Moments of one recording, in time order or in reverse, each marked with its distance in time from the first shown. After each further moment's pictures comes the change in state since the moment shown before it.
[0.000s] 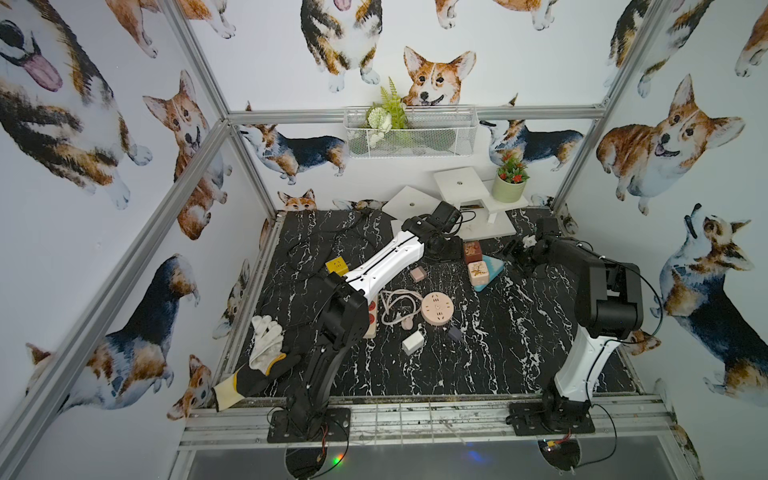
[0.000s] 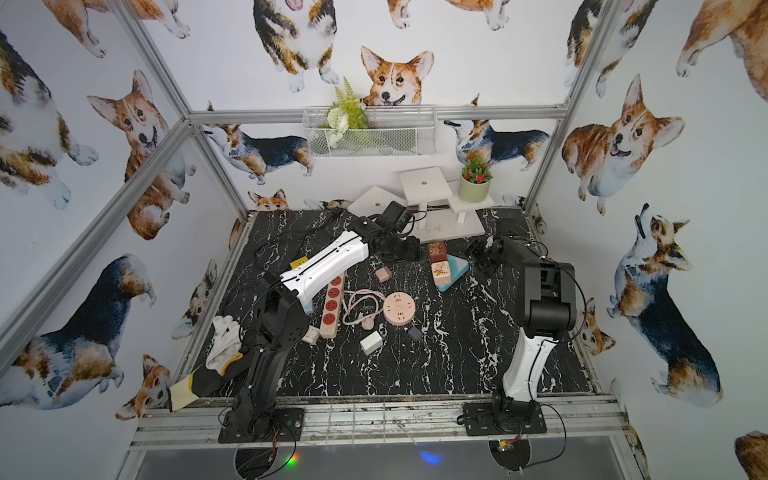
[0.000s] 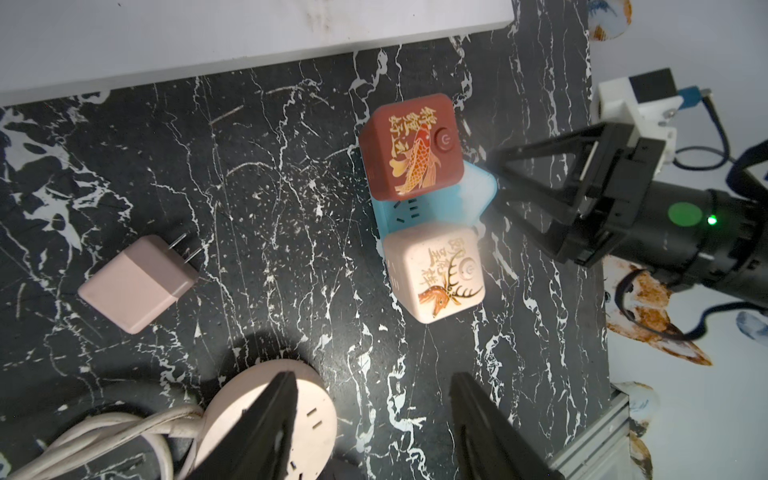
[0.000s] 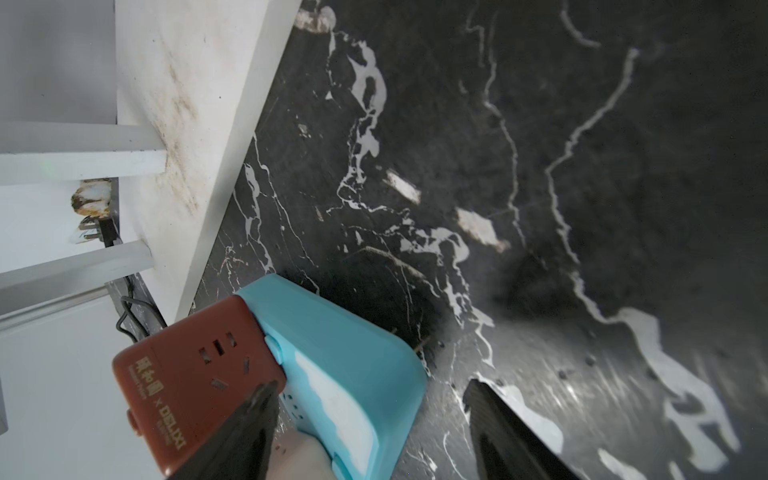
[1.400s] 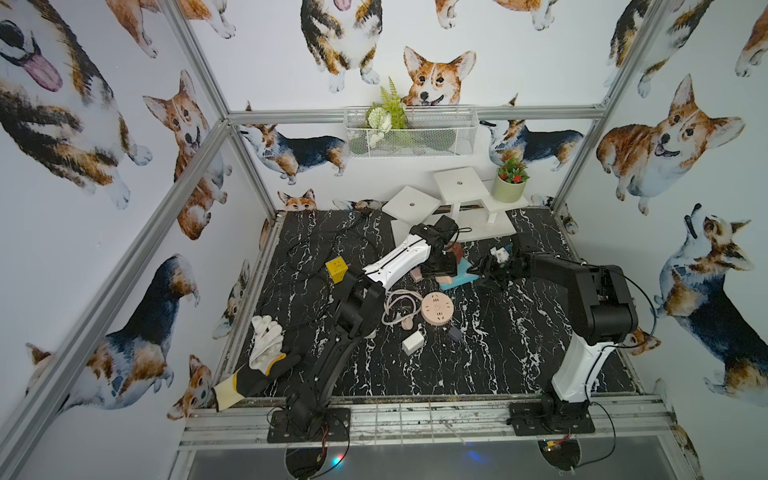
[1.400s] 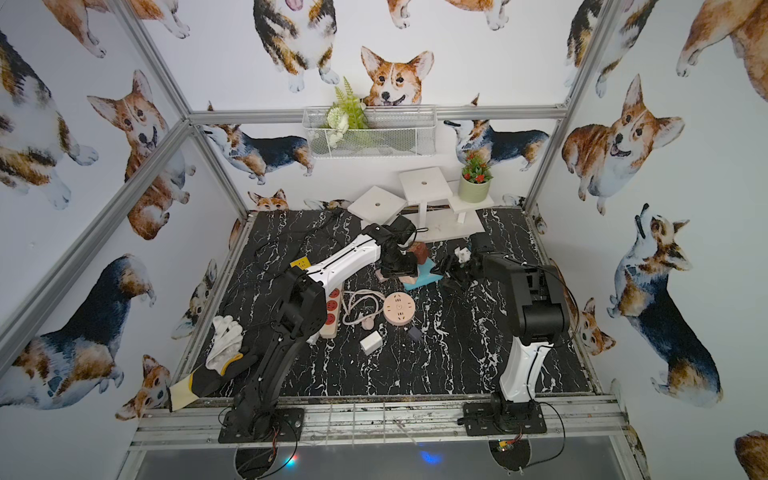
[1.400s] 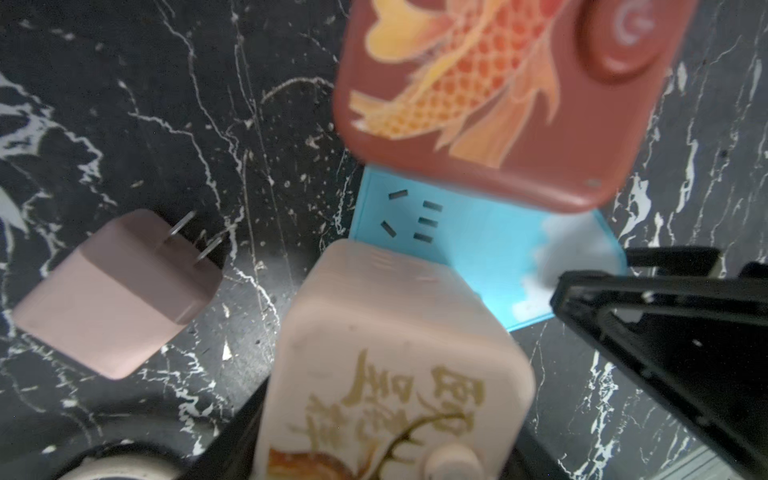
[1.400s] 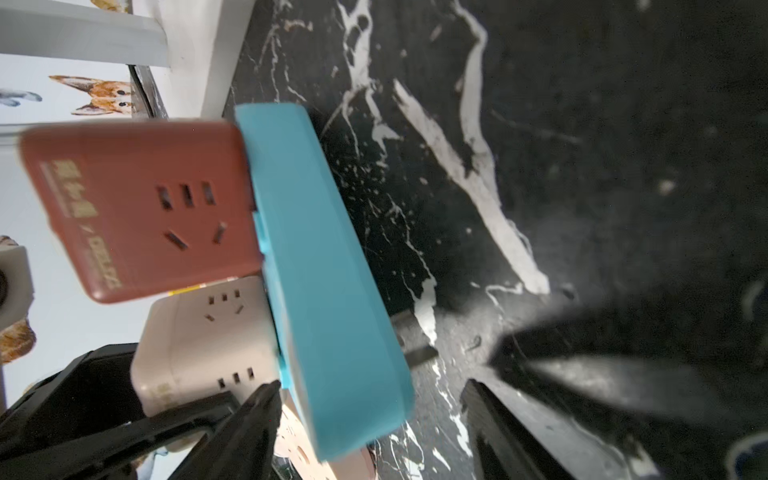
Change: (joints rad) left arm 0.027 0.209 0.071 -0.098 0.048 0.048; right arm 0.173 -0.077 -0.226 0.134 -0.196 -0.018
